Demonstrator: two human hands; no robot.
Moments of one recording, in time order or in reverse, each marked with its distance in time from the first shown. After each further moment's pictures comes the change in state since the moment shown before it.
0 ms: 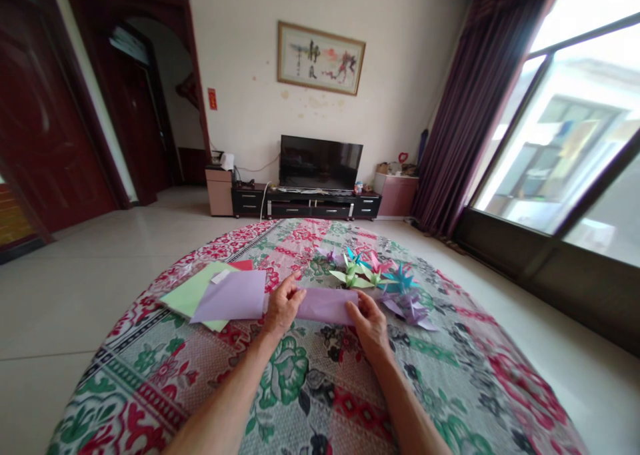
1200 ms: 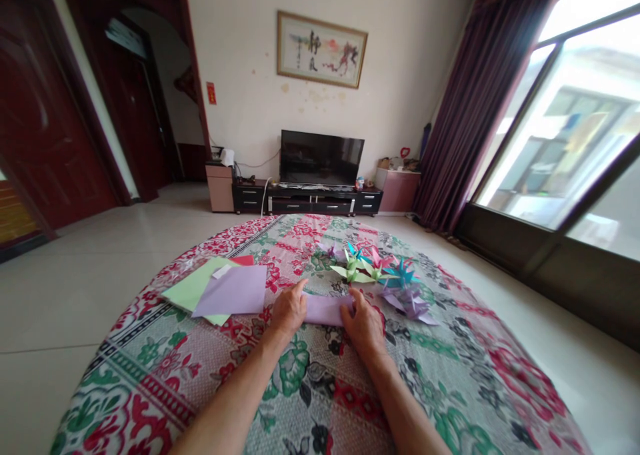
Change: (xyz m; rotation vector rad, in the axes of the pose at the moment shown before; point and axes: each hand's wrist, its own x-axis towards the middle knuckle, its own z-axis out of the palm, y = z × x) left_hand -0.008 -0.006 0.008 0.853 -0.148 0.156; right_hand -0.009 -0.012 0.005 -1.030 -0.110 -0.155
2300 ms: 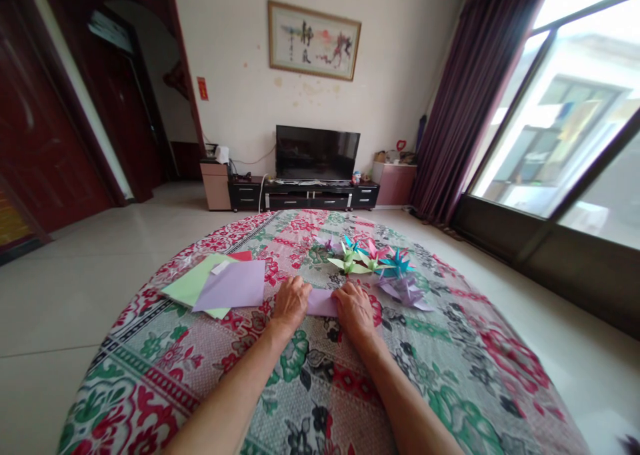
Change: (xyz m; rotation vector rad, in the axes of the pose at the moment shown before) left_hand -0.004 0.016 -0.011 0.407 -0.161 0.177; right_hand 0.003 -0.004 0.001 -0.166 -0.096 -0.250
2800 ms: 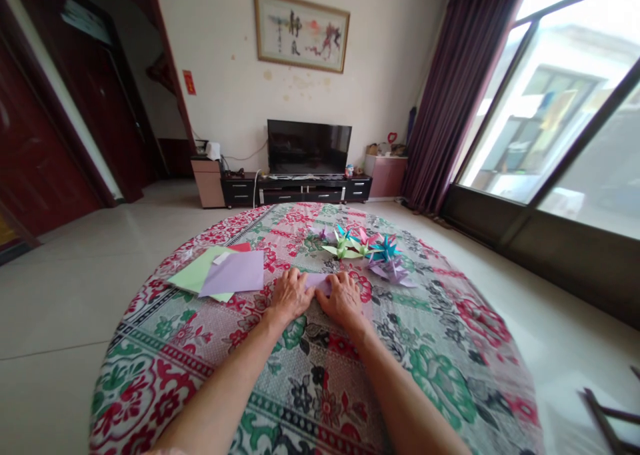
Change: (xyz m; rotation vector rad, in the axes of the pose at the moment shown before) left_hand -0.028 0.009 -0.005 -0.058 0.038 -0.014; right_hand -0.024 -0.030 0.001 0.042 0.061 0.167
